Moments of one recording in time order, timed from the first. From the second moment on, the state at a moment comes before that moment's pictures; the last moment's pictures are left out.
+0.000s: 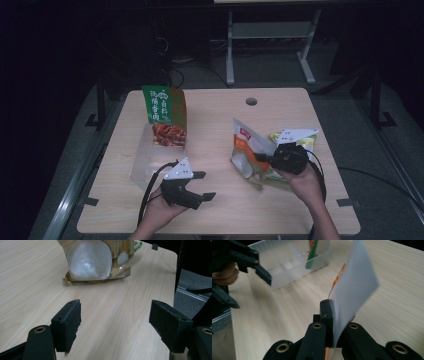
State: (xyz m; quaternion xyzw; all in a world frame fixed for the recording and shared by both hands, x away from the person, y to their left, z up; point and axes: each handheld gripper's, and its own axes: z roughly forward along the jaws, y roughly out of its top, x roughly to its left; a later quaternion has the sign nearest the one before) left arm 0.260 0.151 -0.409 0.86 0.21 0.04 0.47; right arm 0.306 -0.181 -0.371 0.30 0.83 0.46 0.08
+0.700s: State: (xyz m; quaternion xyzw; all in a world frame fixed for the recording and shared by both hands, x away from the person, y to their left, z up) left arm 0.266 0.142 -0.415 0.86 0.24 0.06 0.45; right arm 0.283 -0.145 -0.366 0.15 0.86 0.49 0.00
